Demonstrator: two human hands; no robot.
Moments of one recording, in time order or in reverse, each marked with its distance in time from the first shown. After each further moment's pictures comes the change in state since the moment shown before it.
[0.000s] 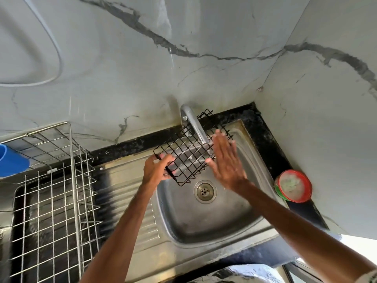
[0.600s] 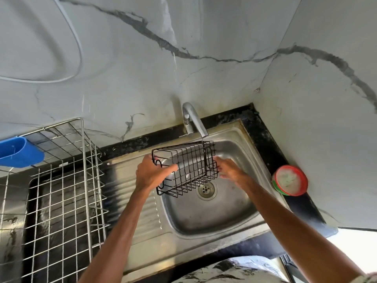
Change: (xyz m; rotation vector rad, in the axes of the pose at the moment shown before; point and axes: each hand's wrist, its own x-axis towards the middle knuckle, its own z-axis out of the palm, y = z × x) left_hand -0.073 0.017 -0.017 0.640 0.224 0.172; right_hand -0.020 0.003 0.000 1.041 -0.423 0.789
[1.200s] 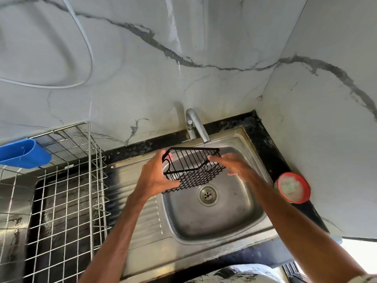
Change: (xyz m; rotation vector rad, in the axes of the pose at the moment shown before) left_hand -0.019 0.010 -0.021 0.239 -0.093 0.470; right_hand 0.004 -0.037 -0.018 -0.096 0.026 -0.072
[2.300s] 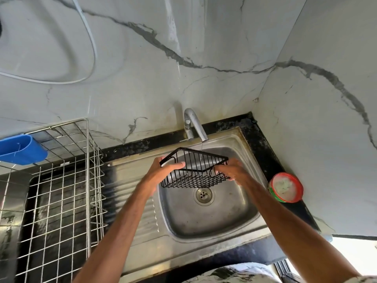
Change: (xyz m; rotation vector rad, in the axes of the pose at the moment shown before) left_hand 0.019 0.003 0.027 -0.724 -0.201 -0.474; right_hand 0.003 0.026 0.003 -0.198 0.177 0.125
